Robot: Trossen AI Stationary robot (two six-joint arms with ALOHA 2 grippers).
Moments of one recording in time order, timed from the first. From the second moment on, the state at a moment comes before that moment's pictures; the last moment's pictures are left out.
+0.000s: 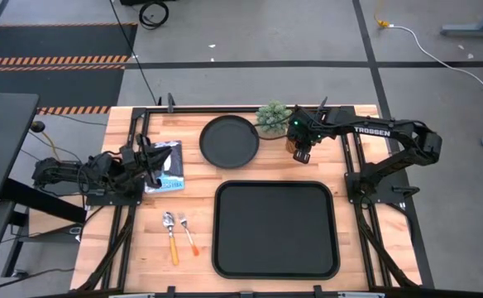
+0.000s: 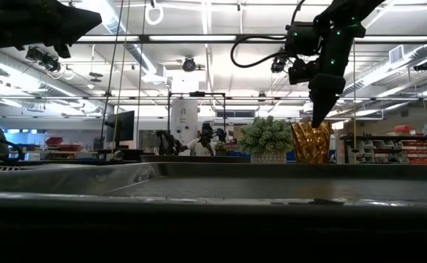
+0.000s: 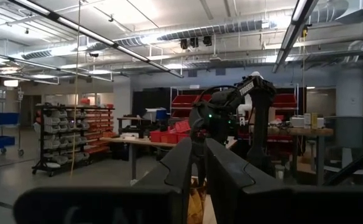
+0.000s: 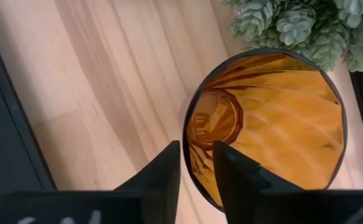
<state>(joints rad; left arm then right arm) -0.11 0.11 0.05 0.51 -0.47 0.17 -0.48 1.36 0.98 -0.85 0.08 -0.14</state>
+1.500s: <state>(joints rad) -0.11 0.11 0.05 0.46 -0.47 0.15 -0.22 1.30 1.13 -1.12 0.00 0.07</state>
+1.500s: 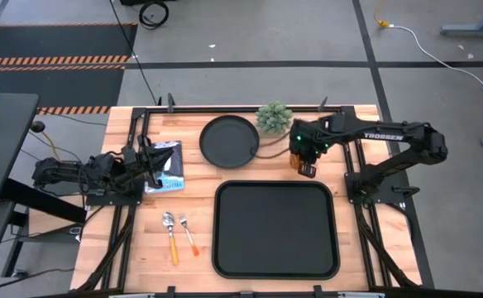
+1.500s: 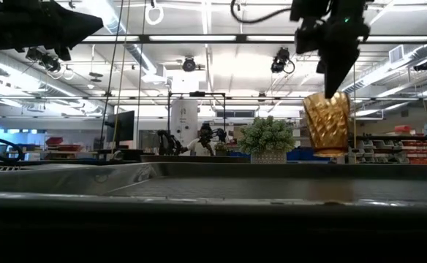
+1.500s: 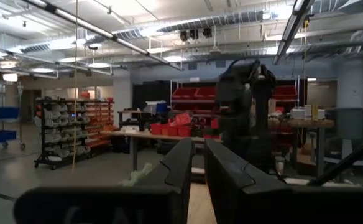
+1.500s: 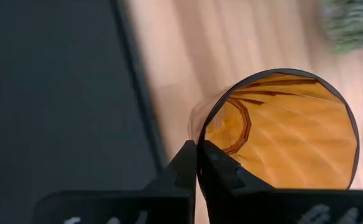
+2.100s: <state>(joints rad) -0.11 0.11 0.05 0.46 -0.48 0.11 0.19 1.26 1.13 -1.16 0.04 0.51</state>
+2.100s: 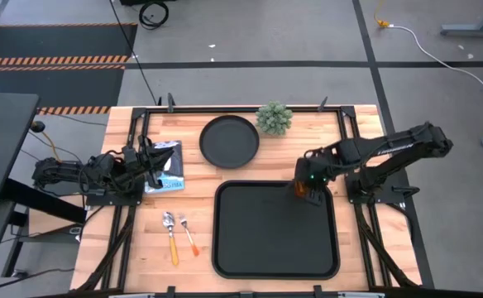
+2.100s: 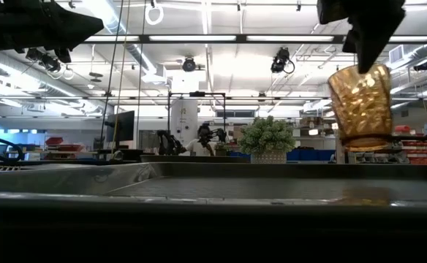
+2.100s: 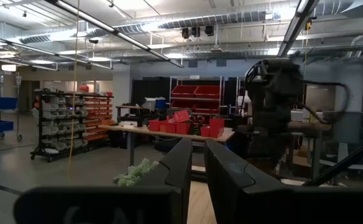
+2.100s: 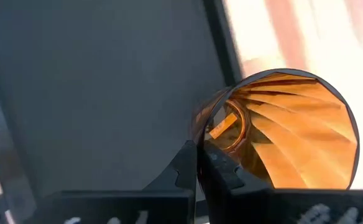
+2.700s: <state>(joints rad) -0.11 0.11 0.05 0.45 -0.48 0.12 0.51 1.39 1.13 -1.25 0.13 0.99</state>
